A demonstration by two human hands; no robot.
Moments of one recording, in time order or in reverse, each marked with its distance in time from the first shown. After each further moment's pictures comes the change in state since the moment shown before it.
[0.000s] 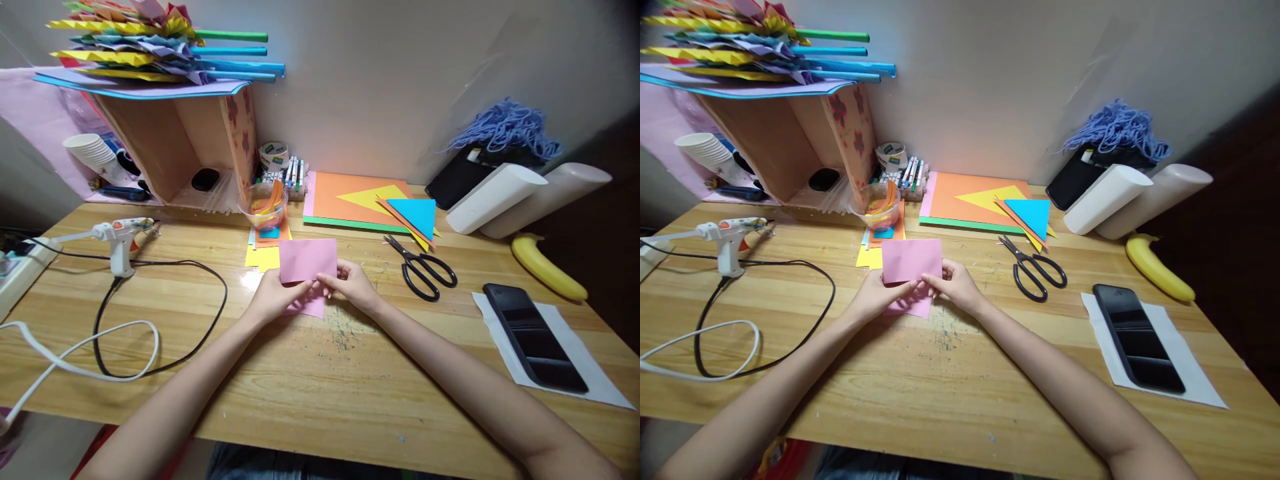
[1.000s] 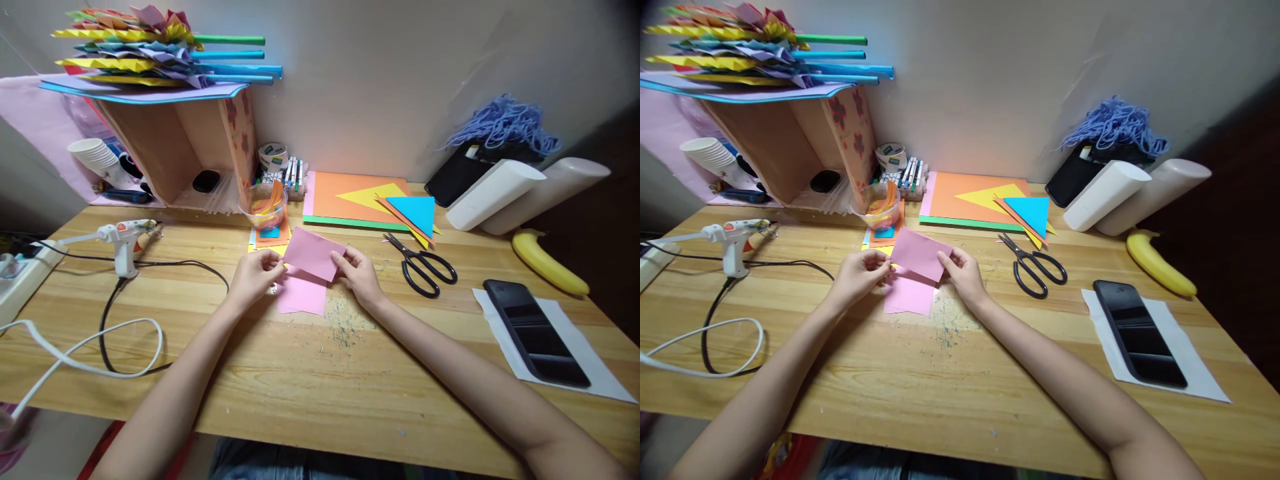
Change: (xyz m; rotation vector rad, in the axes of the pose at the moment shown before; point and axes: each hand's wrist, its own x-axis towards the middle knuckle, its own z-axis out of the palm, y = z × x) left_hand 0.011 0.001 -0.039 0.083 0.181 0.143; right_hand 0.004 0.003 -0.002 0.087 0.318 -0.092
